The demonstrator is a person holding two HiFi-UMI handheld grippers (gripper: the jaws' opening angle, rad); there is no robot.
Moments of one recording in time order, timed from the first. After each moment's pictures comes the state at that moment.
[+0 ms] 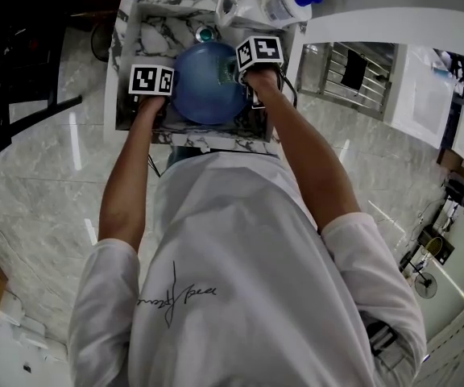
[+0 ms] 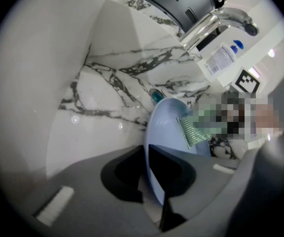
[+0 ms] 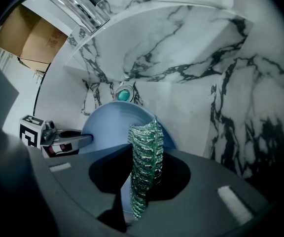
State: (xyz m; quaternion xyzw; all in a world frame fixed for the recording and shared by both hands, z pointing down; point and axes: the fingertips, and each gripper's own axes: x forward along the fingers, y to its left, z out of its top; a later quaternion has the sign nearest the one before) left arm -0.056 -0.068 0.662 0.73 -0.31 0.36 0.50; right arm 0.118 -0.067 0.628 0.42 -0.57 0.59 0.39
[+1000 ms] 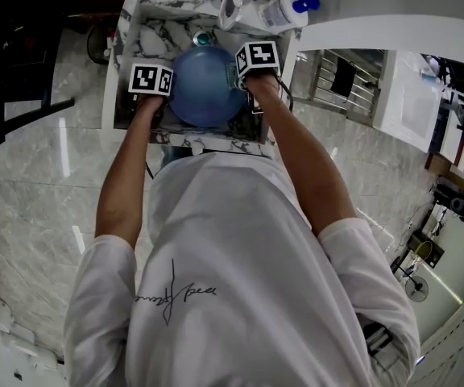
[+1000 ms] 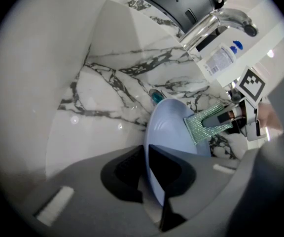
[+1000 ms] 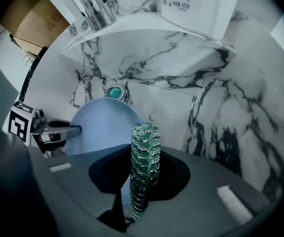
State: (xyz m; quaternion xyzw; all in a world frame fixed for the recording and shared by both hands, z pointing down) left arm -0.056 -0.069 0.660 0.73 -0.31 0.36 0.50; right arm 0.146 -0.062 0.612 0.45 -0.54 0.53 0.47
